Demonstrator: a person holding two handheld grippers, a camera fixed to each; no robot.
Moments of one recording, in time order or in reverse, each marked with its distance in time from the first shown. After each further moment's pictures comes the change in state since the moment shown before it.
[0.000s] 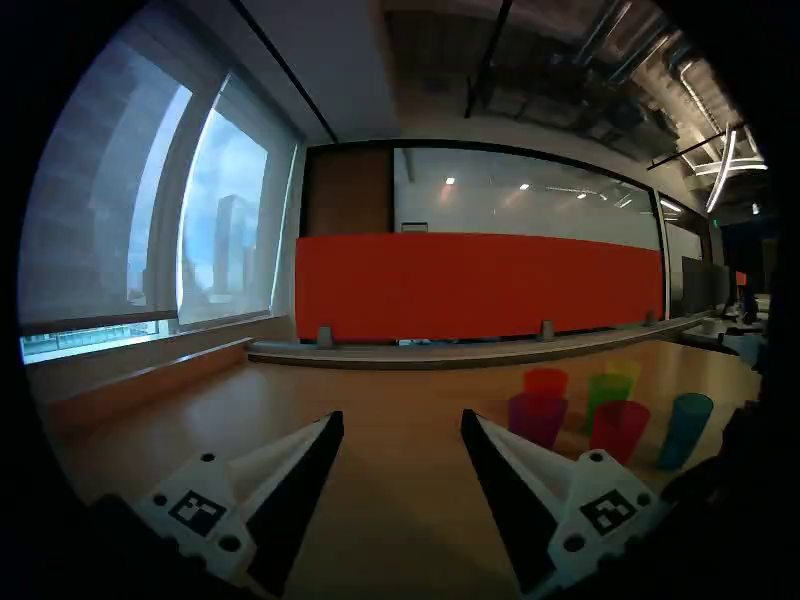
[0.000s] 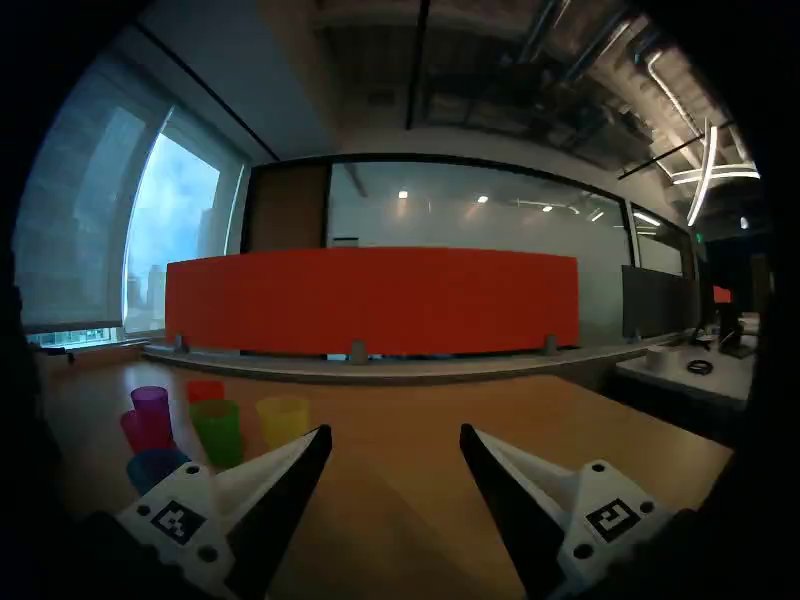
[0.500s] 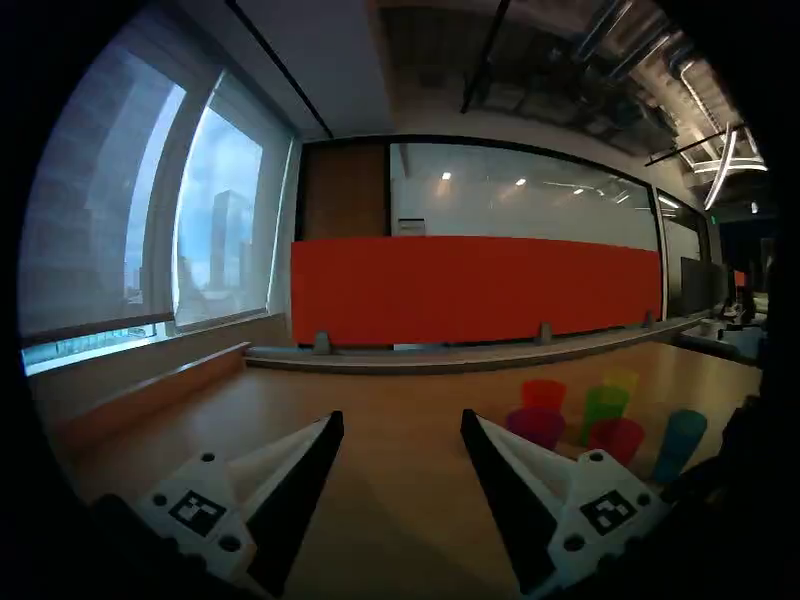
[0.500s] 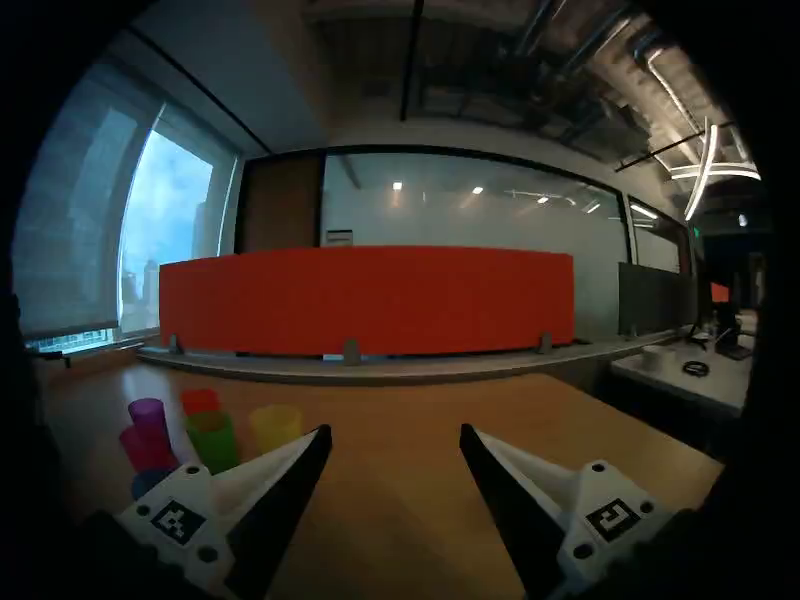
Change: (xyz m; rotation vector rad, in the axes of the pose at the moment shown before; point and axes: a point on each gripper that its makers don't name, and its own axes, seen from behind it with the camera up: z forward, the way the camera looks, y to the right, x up) left arm 0.032 0.001 0.009 -0.012 -0.026 0.009; right arm 0.031 0.011 0.004 -0.010 -0.040 0.007
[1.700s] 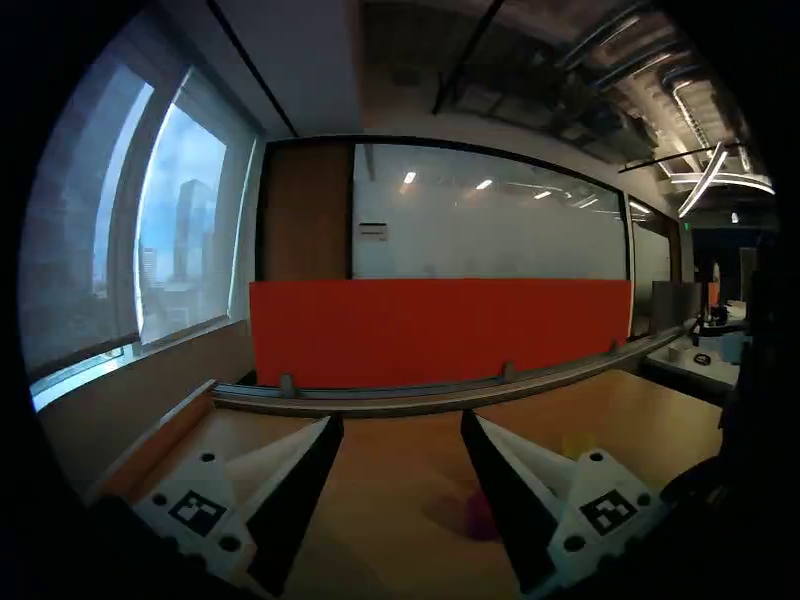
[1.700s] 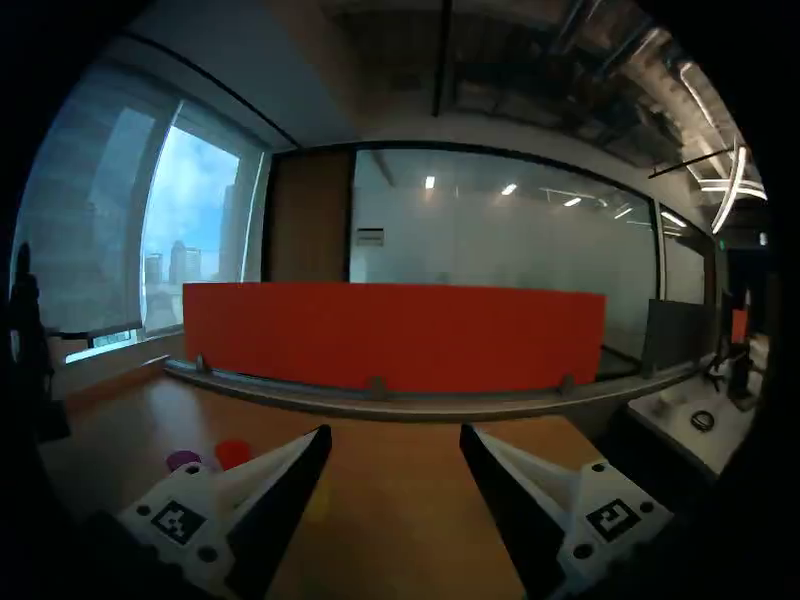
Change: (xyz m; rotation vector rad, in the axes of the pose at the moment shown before) left arm 0.139 0.018 0.025 -0.162 -0.031 -0.005; right arm 0.130 -0.024 0.008 0.135 -0.054 -0.037
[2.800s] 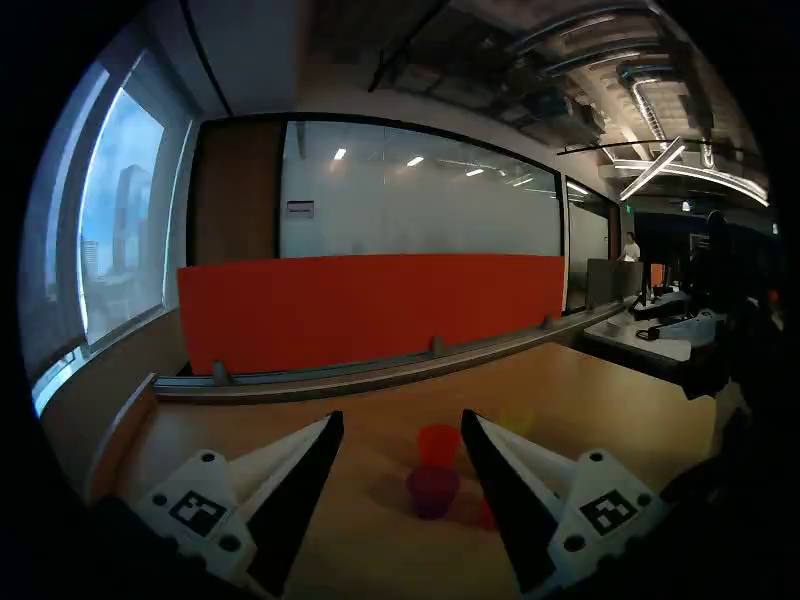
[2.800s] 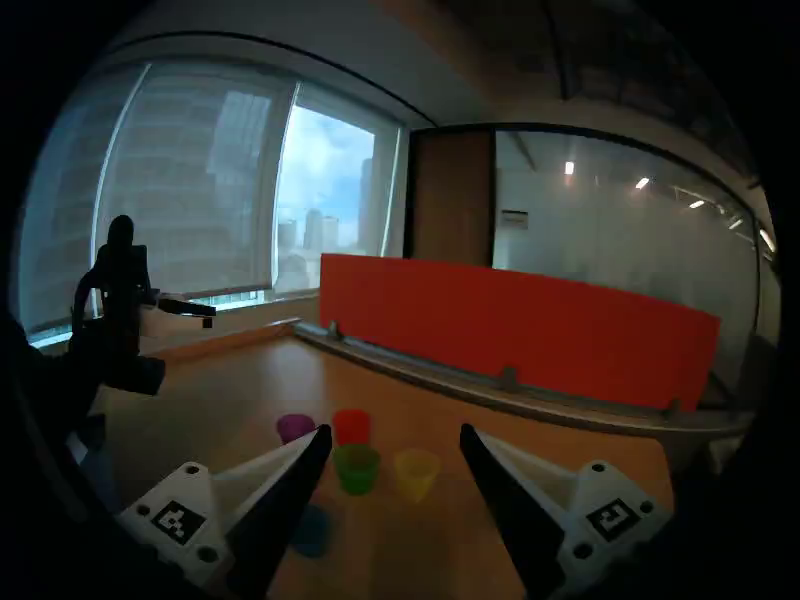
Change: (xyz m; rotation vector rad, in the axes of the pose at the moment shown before) left arm -0.014 0.051 -0.005 -0.253 -0.087 0.024; right arm -0.005 -0.078 -0.026 0.491 -0.107 -0.126
